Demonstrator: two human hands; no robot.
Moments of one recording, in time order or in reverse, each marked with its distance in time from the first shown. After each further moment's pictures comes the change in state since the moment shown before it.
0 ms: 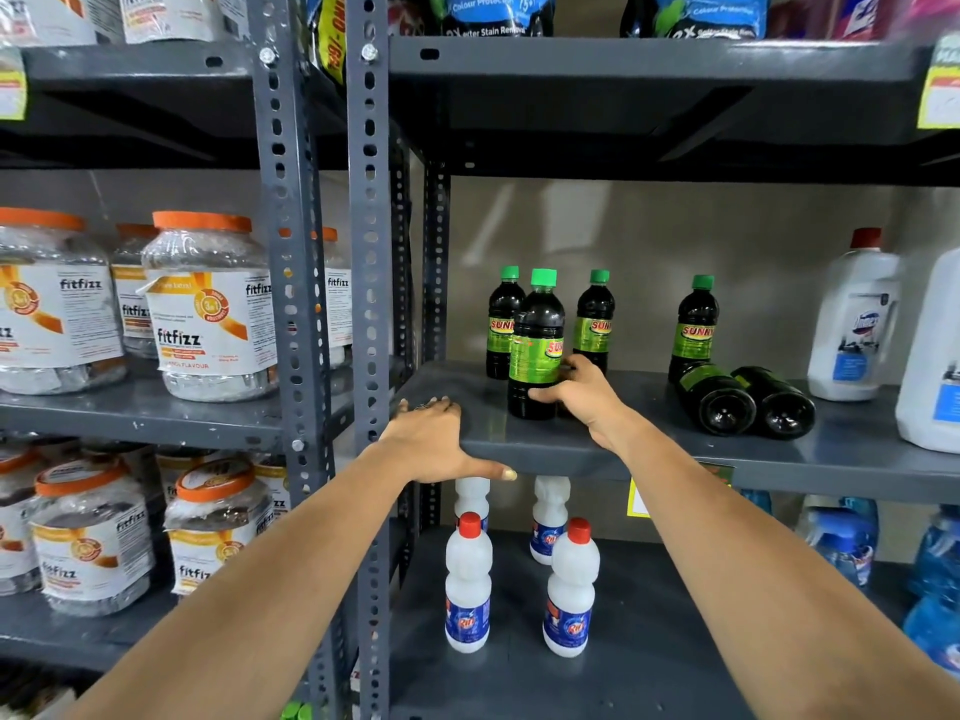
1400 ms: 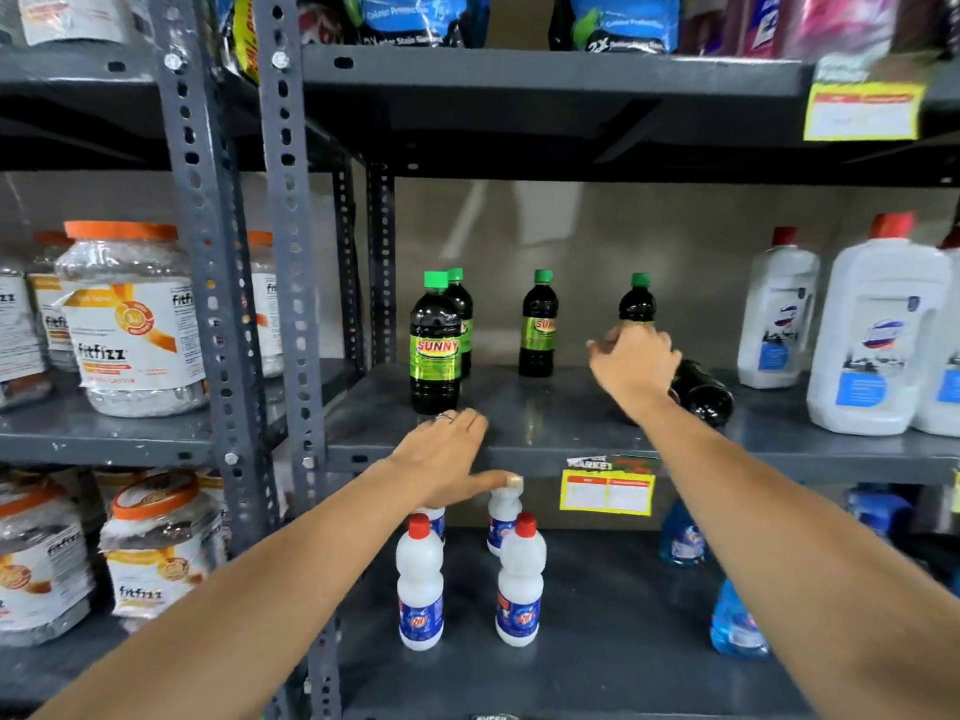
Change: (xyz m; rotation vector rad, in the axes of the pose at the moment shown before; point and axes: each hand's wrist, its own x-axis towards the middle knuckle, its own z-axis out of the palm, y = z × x) left_hand -0.005 0.079 0.001 0.131 0.105 0.272; right_hand -0.013 -0.027 -0.108 -0.931 0.678 -0.150
